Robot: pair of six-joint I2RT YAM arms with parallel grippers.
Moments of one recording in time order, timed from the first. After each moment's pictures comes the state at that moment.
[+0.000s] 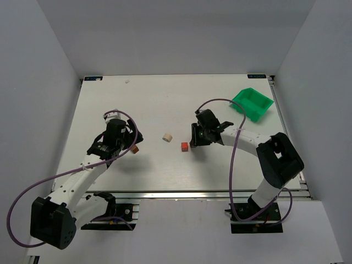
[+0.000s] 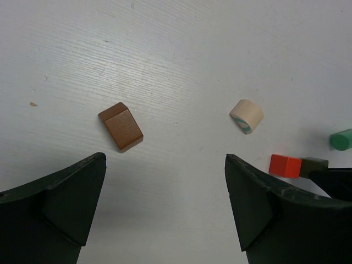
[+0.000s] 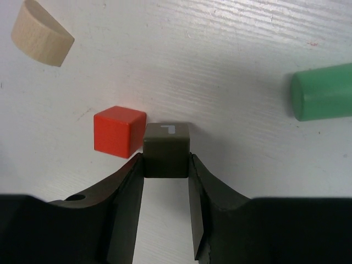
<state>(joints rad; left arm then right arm) -0.36 1.01 0.69 -0.37 -0.22 -0.65 0.65 1.65 1.00 -0.30 -0.05 0.44</state>
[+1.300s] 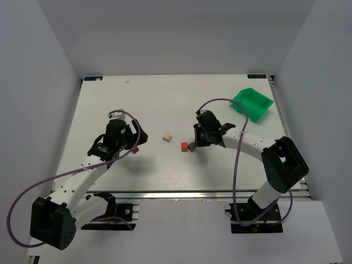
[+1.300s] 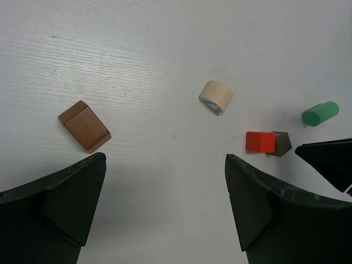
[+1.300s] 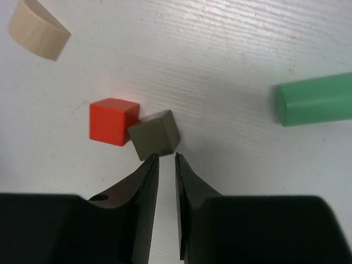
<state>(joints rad) -0.36 1.01 0.67 -0.30 -0.08 -0.61 0.67 1.61 0.99 -0.32 0.03 0.43</state>
